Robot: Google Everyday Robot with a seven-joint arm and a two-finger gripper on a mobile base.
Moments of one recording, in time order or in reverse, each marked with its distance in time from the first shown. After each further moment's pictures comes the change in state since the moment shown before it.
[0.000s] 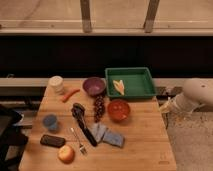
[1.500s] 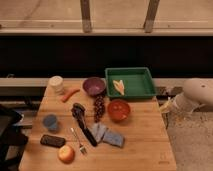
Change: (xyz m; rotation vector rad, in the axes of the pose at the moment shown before) arm 0.000 0.000 0.000 0.000 -0.001 0.000
